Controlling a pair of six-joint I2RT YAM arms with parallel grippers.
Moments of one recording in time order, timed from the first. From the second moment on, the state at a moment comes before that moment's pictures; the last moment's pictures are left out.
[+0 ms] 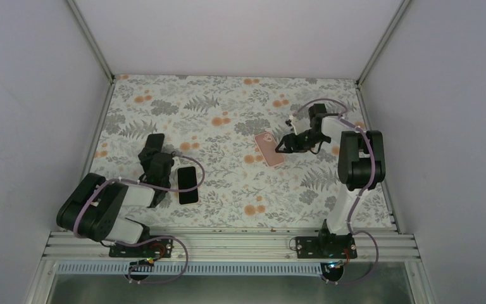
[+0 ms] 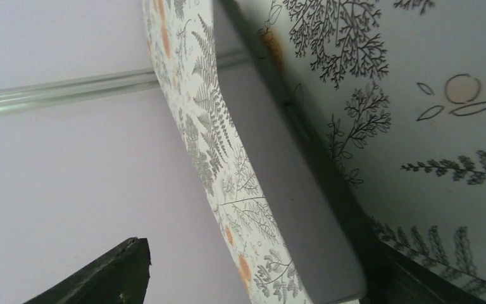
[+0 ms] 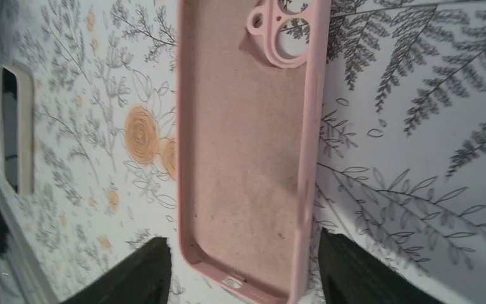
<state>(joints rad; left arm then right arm) -0.34 1.43 0.22 0.61 -0.76 1.17 0.06 1.92 1.23 -0.75 -0.71 -0.27</state>
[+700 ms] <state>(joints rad) -0.39 1.23 0.59 -0.27 -0.29 0.93 0.35 1.72 1.35 -0.86 -0.49 -0.39</state>
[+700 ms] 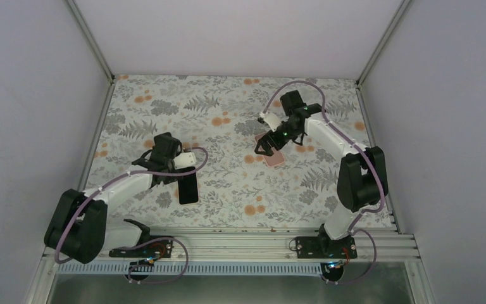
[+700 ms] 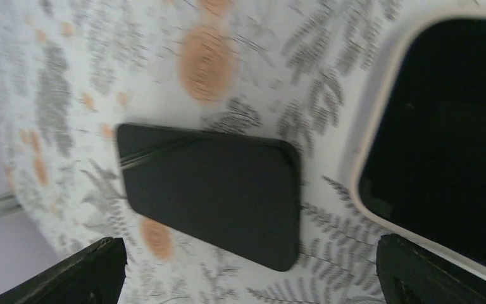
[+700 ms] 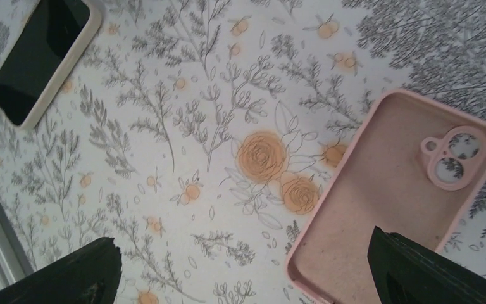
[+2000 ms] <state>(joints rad) -0.27 1.97 1.40 -0.68 0.34 0.81 1.21 2.21 1.79 -0.64 -0.38 -0.58</state>
